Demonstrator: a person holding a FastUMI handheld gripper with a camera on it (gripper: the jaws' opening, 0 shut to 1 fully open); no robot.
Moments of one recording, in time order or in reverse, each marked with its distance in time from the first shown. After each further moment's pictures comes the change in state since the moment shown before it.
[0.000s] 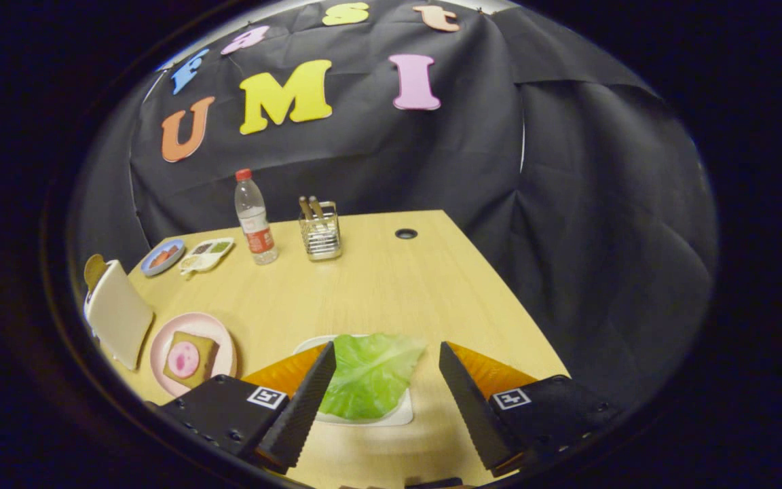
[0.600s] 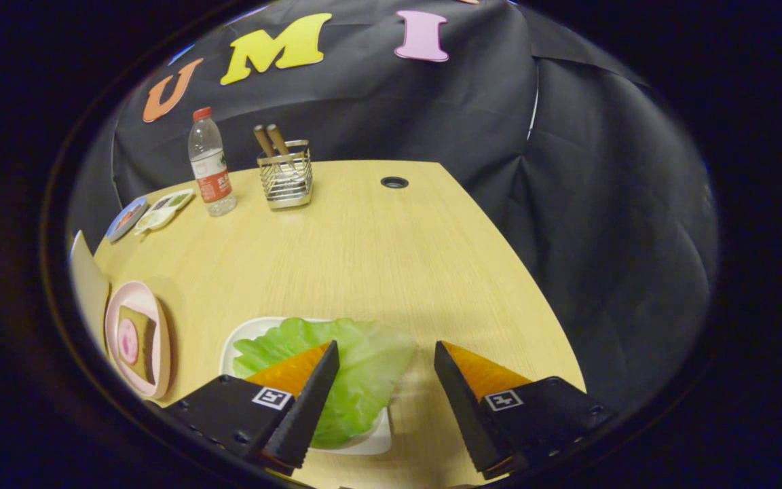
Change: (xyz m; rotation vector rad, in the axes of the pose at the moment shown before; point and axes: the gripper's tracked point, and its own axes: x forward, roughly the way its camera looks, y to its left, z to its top) arm 0.070 -0.016 -0.028 -0.063 0.173 -0.086
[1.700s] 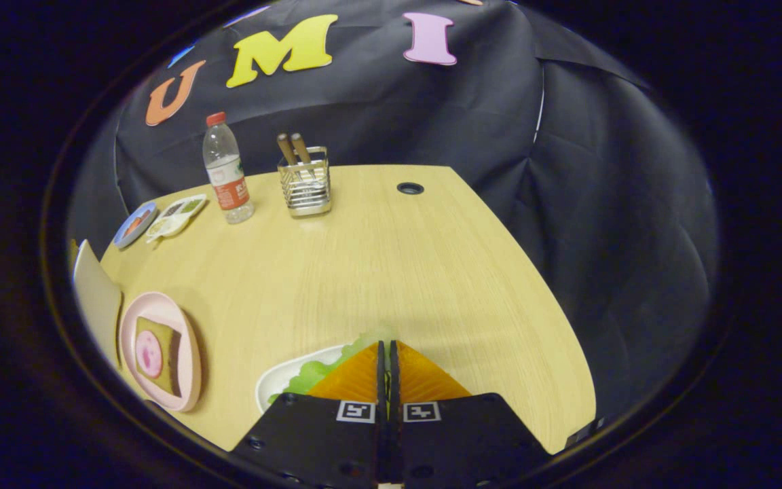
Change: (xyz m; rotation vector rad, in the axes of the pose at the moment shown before) arm -0.035 0.035 0.019 0.007 -0.022 0.031
